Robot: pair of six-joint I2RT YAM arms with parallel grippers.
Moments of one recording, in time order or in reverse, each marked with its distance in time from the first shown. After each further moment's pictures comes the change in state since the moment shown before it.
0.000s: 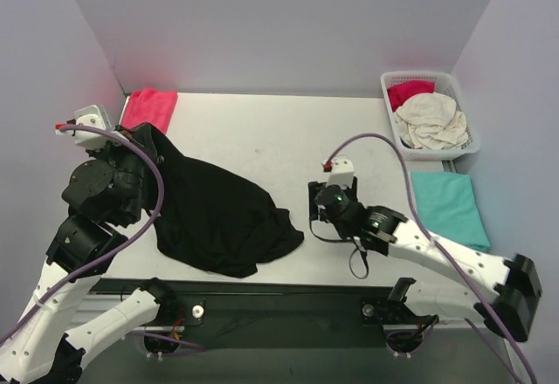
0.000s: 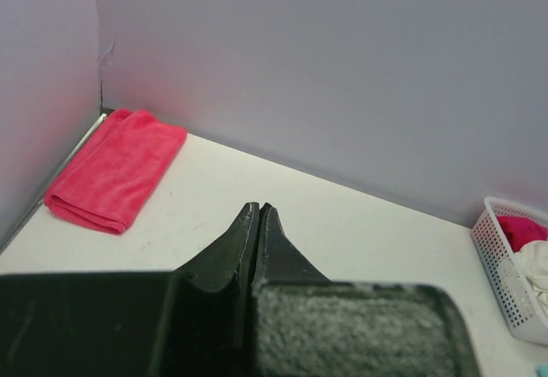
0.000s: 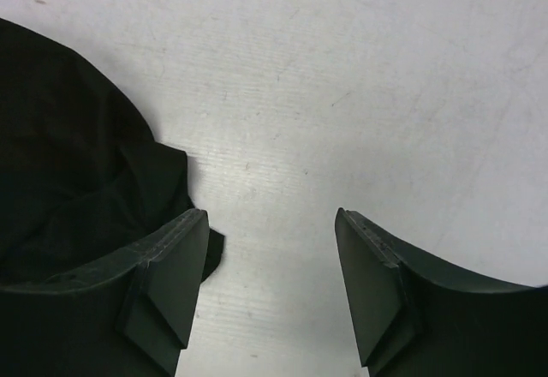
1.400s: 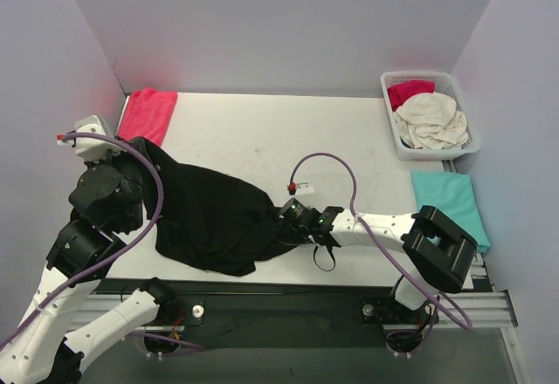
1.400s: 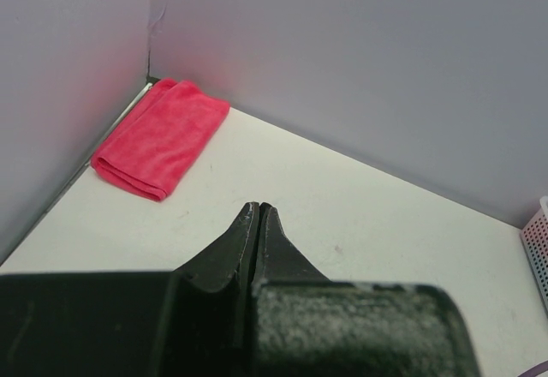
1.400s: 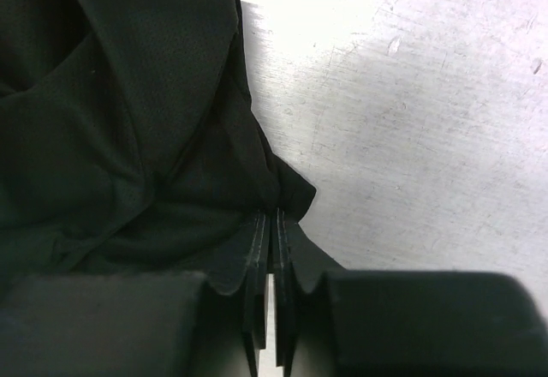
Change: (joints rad) left arm 0.000 -0.043 -0.051 -0.101 -0.103 -0.054; right arm 0.035 0.538 -0.003 0.164 -0.300 0.207
